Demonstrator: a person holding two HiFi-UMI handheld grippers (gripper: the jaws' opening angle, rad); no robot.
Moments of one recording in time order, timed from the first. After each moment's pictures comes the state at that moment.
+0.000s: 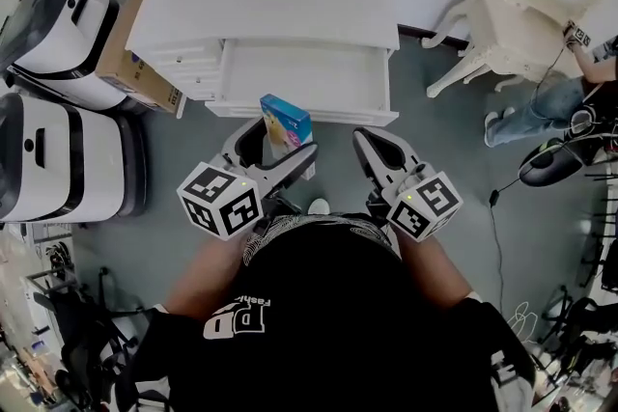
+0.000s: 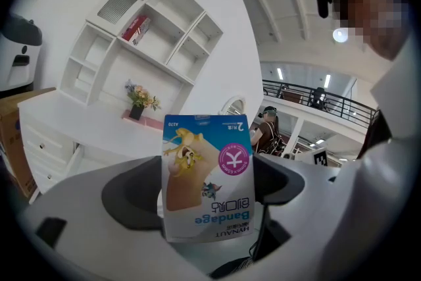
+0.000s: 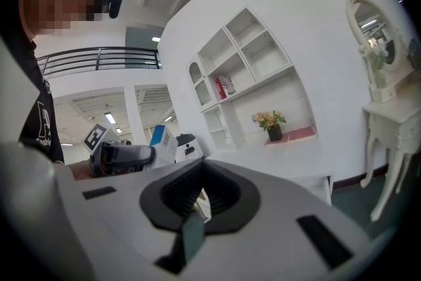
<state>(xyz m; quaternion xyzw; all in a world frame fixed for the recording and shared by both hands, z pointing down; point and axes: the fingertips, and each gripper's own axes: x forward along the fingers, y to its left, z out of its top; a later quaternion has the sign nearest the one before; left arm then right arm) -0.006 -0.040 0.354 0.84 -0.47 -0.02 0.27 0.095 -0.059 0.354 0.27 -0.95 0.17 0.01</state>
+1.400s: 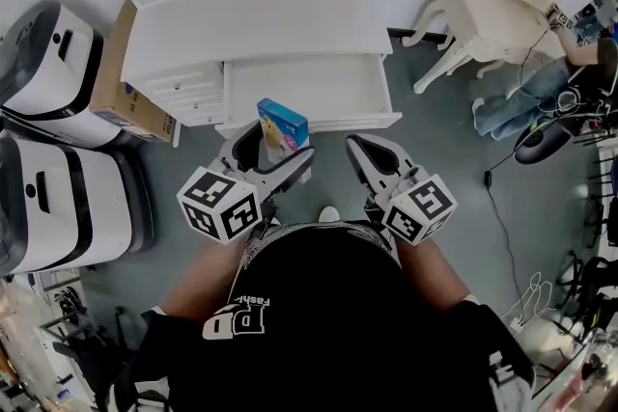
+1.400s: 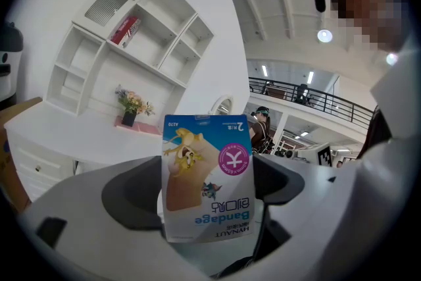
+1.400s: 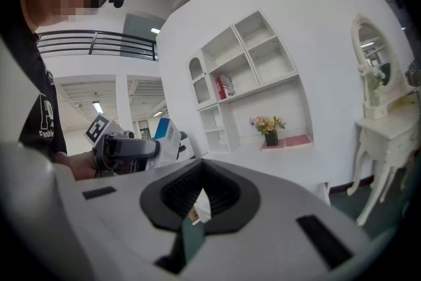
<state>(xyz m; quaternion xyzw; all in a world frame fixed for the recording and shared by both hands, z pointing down) -0.080 -0.040 0.336 0.88 -0.42 0.00 0.24 0.018 -0.039 0.338 0.32 -0.94 0.14 0.03</state>
